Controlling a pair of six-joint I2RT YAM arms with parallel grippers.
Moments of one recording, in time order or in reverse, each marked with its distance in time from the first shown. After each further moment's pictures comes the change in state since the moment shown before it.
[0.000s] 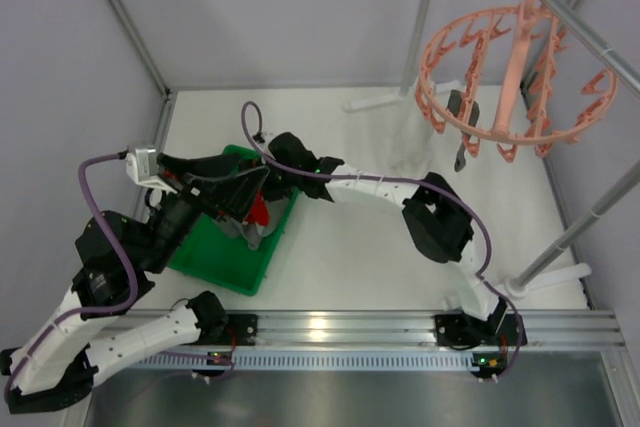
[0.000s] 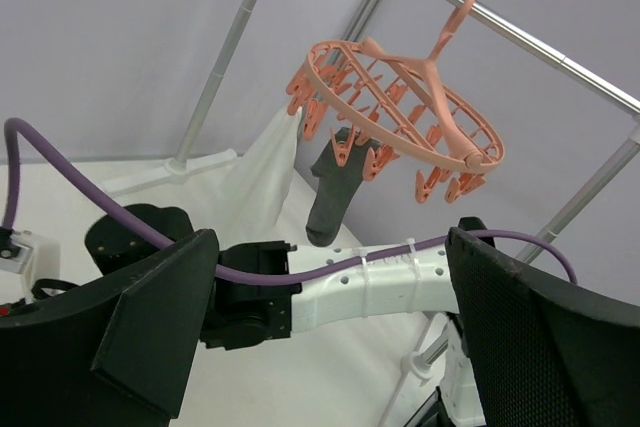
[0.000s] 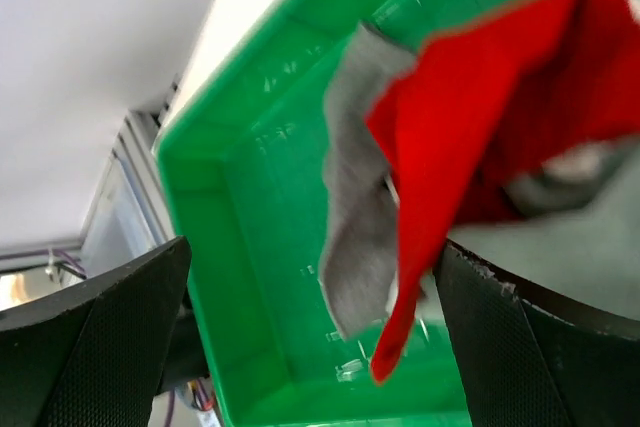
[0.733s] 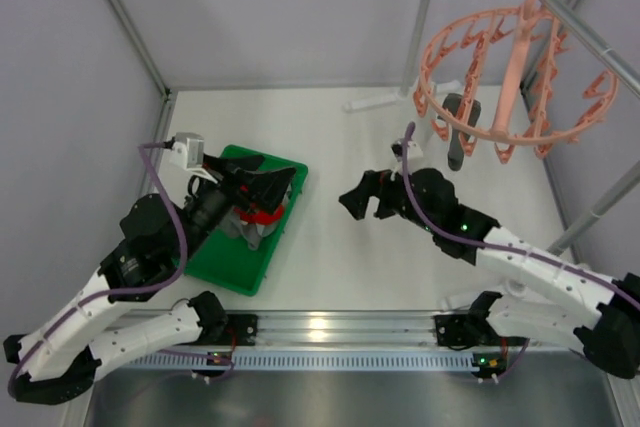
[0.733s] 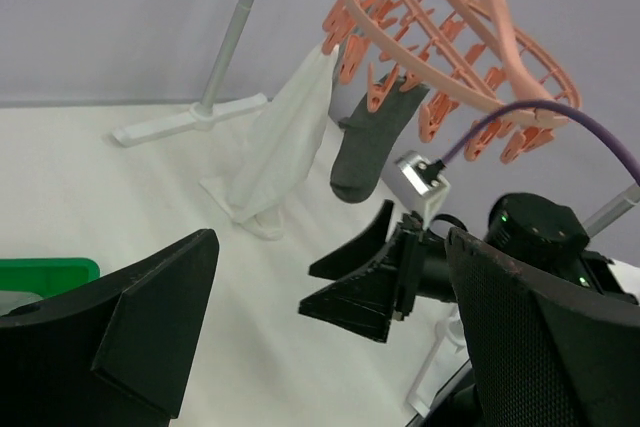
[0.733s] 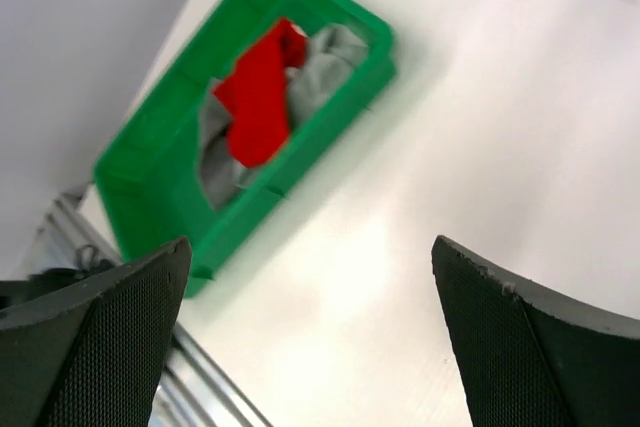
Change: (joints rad) left arm 0.000 0.097 -0.039 0.000 -0.016 -0.006; right arm -0.147 -1.106 -0.970 0.078 0.354 -0.085
